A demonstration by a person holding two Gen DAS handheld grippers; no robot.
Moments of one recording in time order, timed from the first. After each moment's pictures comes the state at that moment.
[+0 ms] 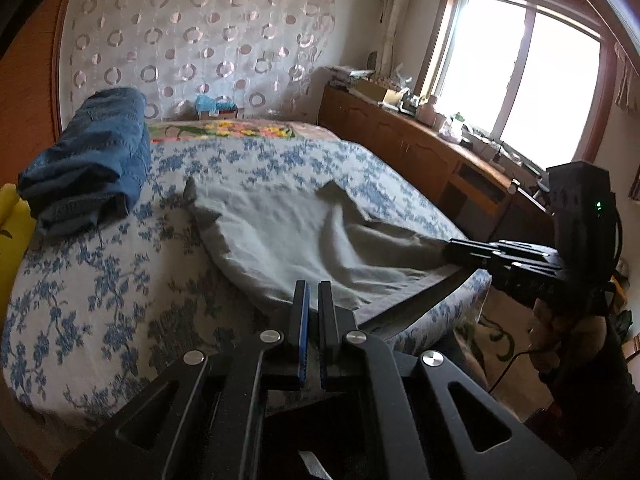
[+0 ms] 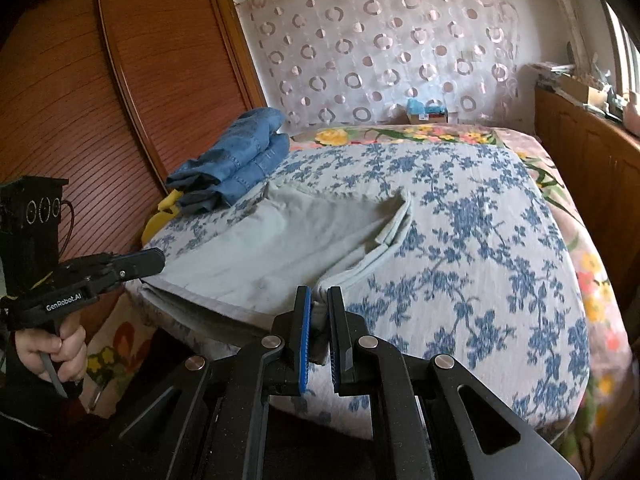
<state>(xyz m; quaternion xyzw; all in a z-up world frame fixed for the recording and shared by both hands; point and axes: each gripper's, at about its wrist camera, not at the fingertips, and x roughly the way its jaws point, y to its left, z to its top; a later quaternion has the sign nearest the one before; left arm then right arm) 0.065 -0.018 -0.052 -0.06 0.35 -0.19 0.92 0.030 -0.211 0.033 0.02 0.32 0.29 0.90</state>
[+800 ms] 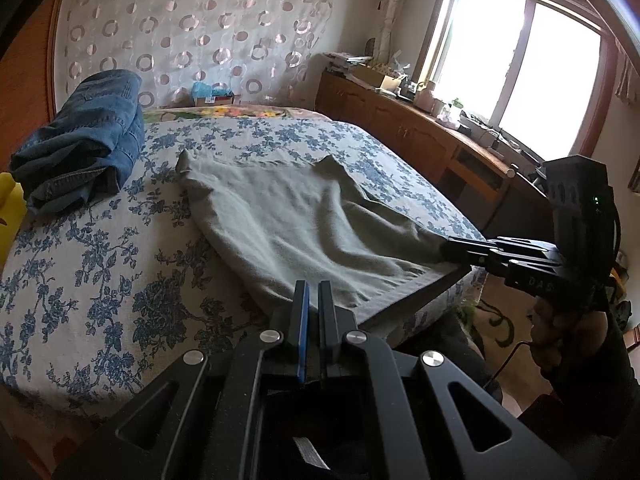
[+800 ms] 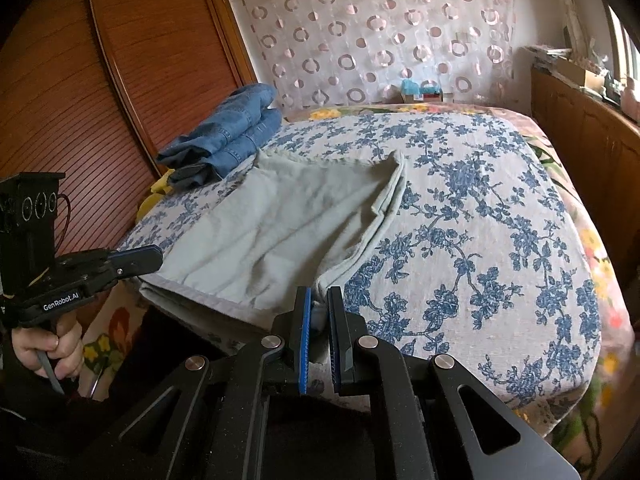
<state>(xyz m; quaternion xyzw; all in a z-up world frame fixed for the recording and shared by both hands) 0.054 -0.025 -0.063 -0.05 0.36 -0.20 0.91 0.023 -0.207 0.017 0.02 0.35 0.28 0.90</state>
